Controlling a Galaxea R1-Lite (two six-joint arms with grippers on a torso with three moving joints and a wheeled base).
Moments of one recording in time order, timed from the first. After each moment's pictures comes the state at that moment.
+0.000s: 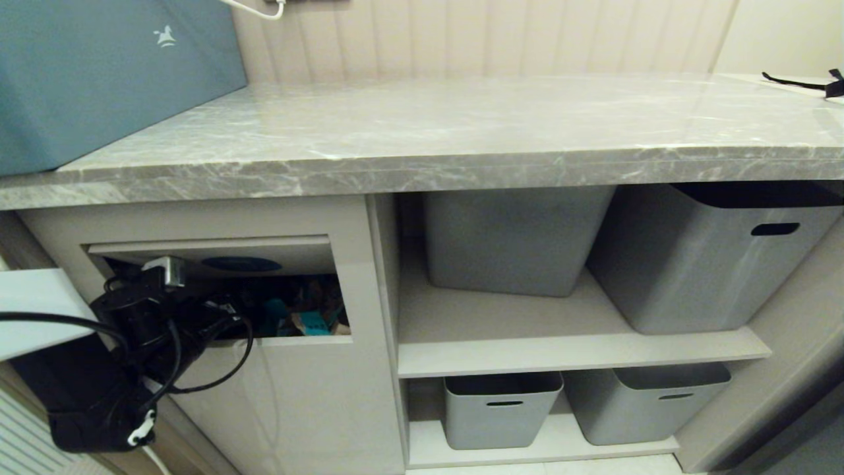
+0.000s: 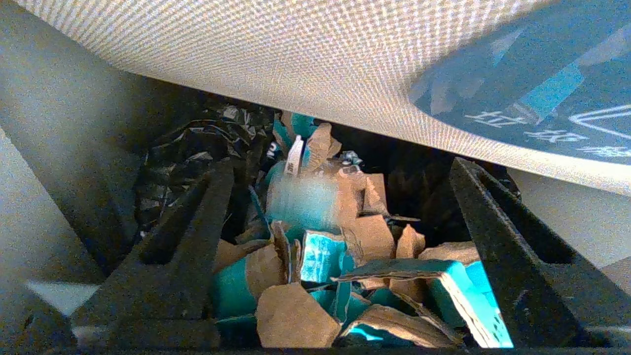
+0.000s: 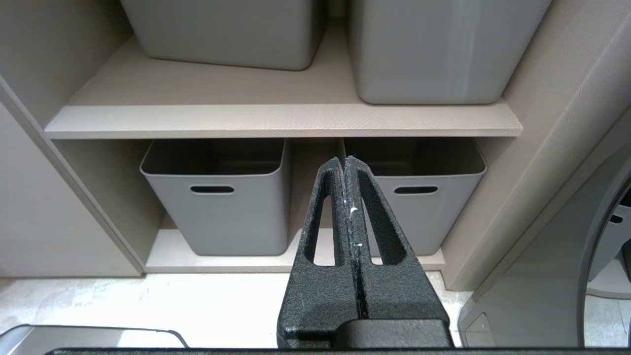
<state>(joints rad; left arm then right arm) 0.04 2.13 -0.55 -1.52 -0.06 -0.26 0.00 0.00 0.00 0.00 0.00 -0.01</state>
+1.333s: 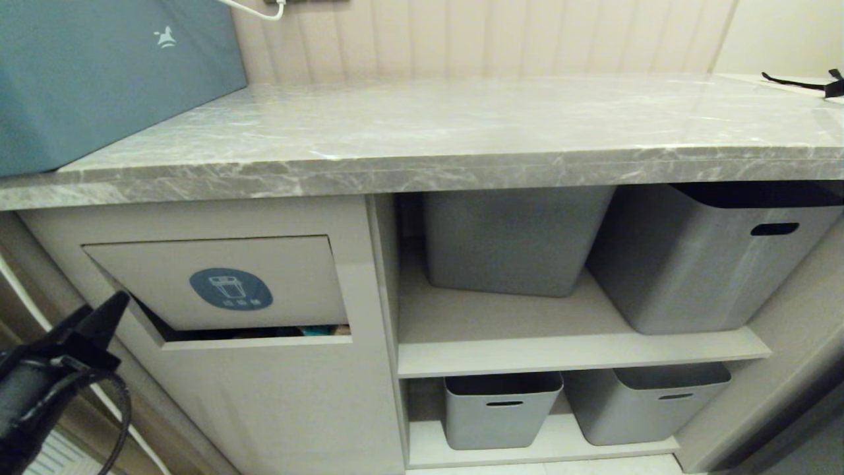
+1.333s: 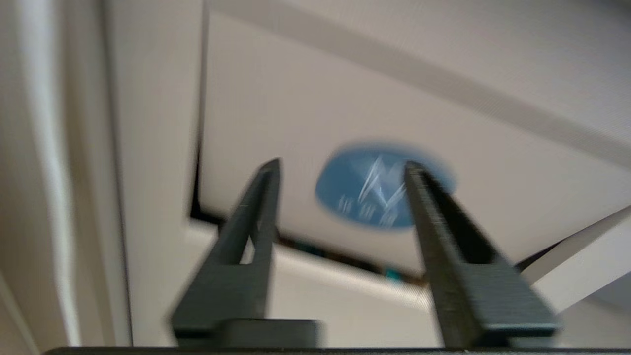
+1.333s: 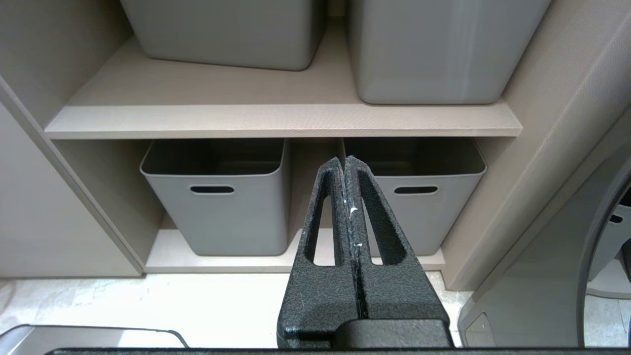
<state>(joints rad) 0.02 1.36 -0.01 -1.52 0.11 -0.29 0.00 0.00 0.00 0.00 0.00 -0.01</state>
